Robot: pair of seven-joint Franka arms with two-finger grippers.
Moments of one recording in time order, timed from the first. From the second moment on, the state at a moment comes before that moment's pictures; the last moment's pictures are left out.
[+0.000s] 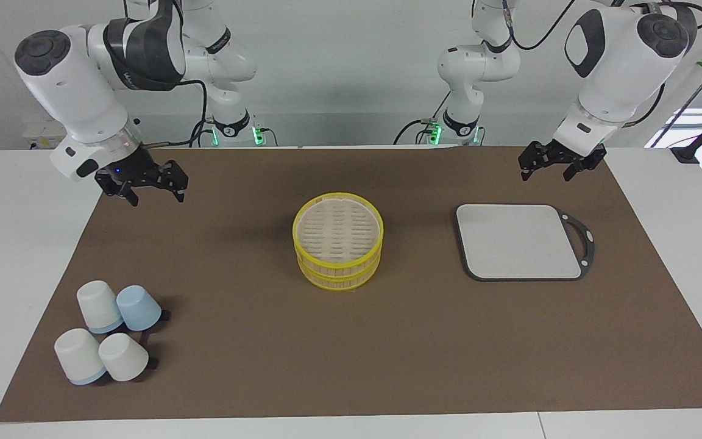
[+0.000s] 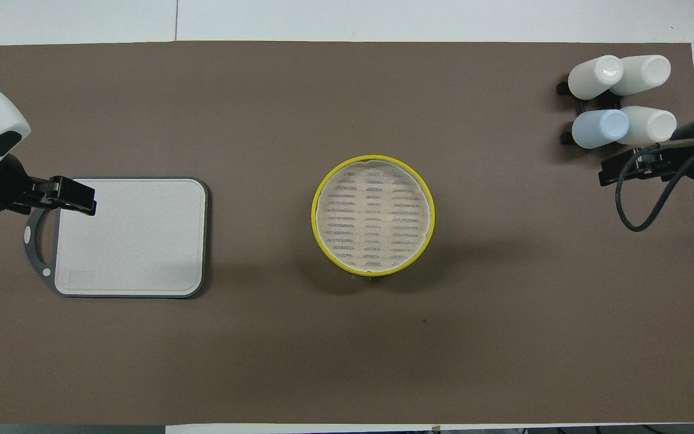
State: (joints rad) left arm -0.04 -0.01 -0.05 -1.71 0.00 1.60 0.02; right arm -0.08 0.06 0.05 -1.67 0.02 1.69 -0.08
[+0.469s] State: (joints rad) left arm -0.04 -0.01 -0.05 -1.71 0.00 1.60 0.02; right arm -0.08 0.05 0.05 -1.65 0.01 1.68 -0.08
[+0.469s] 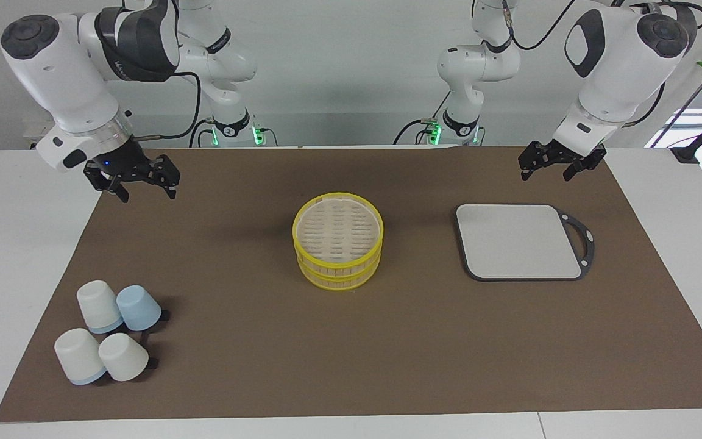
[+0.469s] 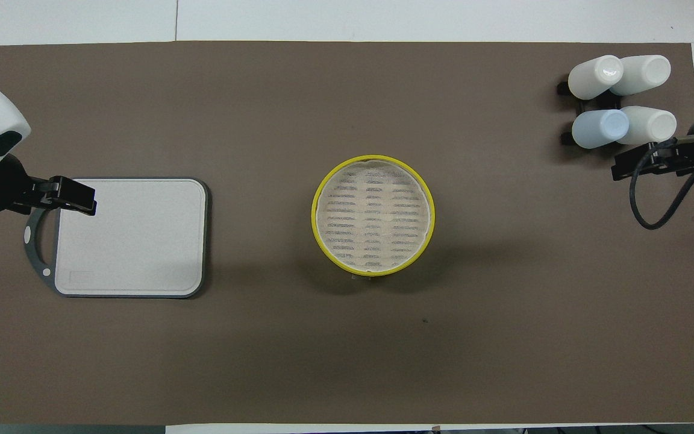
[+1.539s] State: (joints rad) left arm -0.04 -0.01 -0.05 -1.71 0.00 1.60 0.02; right arm -0.08 0.04 0.05 -1.64 -0.03 1.61 -0.09
